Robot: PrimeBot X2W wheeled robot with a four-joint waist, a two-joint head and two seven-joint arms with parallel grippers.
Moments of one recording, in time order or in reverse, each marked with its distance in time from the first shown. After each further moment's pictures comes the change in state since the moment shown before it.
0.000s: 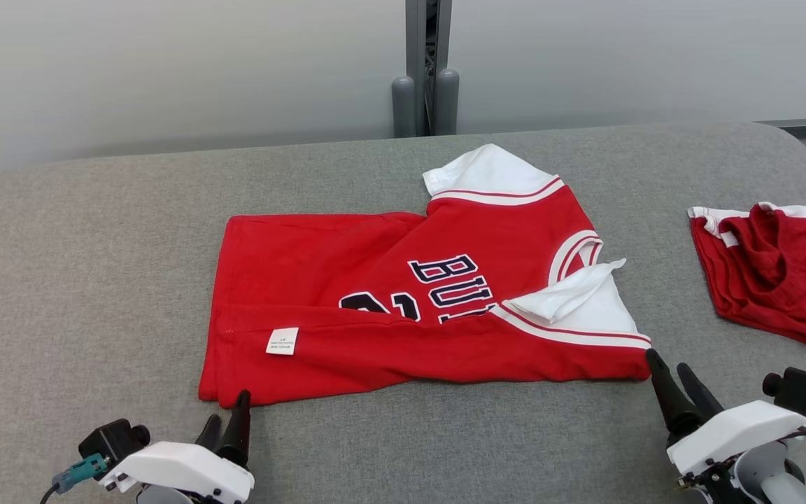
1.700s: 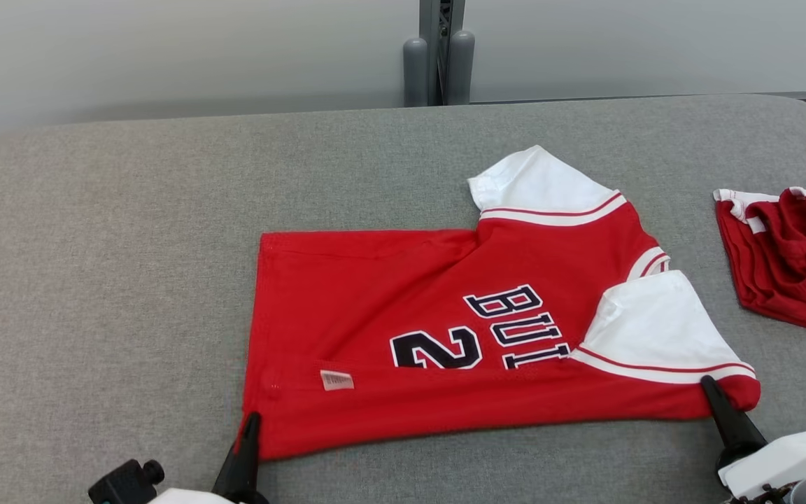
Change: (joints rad) left arm 0.126 -0.020 0.007 -0.193 0.017 -0.072 -0.120; right arm 0.095 -0.108 0.021 -0.098 0.195 0.000 -0.015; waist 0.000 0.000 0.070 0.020
